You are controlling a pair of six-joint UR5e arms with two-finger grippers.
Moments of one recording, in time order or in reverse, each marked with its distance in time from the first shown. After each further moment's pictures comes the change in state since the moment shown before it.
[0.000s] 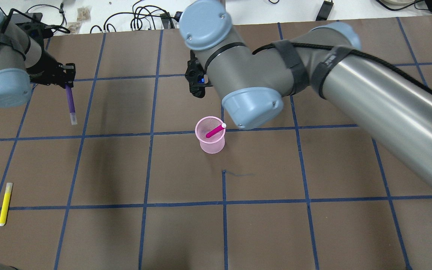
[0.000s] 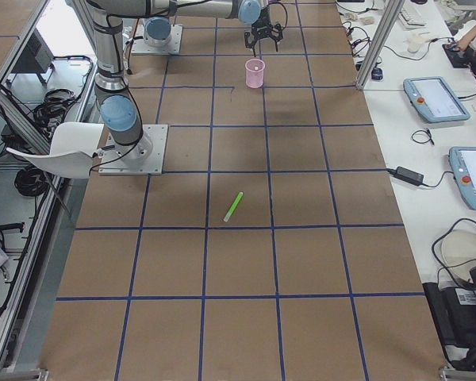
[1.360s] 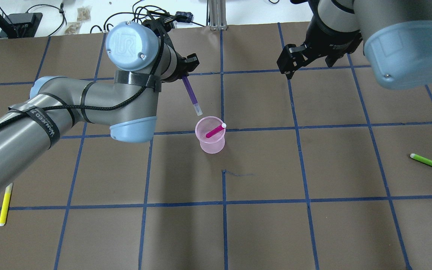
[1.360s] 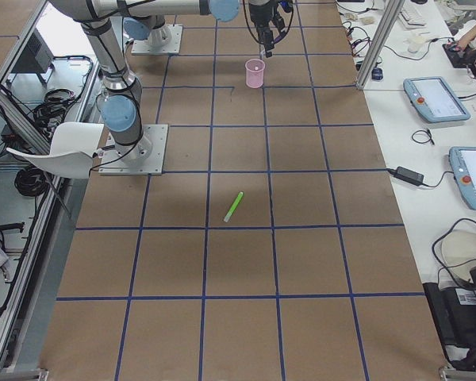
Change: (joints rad) left arm -0.527 0.021 -0.119 0.359 0.029 -0.693; right arm -0.288 -0.247 0.022 0.193 0.286 1.102
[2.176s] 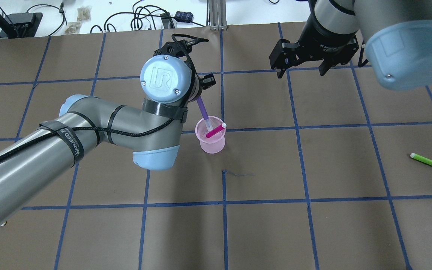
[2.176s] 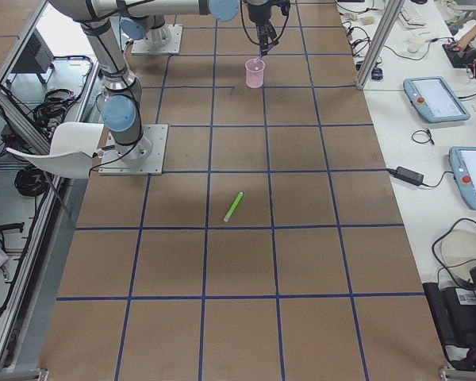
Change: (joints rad) left arm -0.099 0.004 -0.066 0.050 0.123 -0.030; right arm -0.001 0.001 0.002 0.014 0.063 0.111
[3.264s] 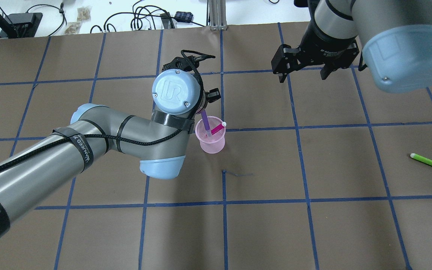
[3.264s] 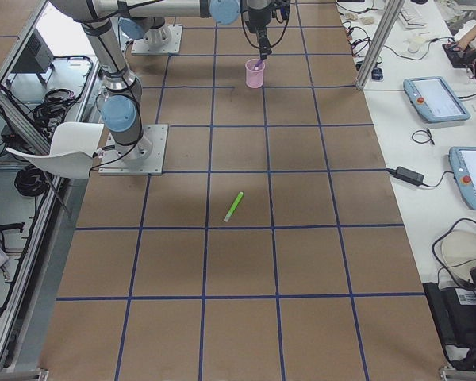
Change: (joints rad) left arm -0.018 -0.028 -0.025 -0.002 -0.002 -0.003; right arm -0.004 0.002 0.028 -0.004 -0.009 -0.007
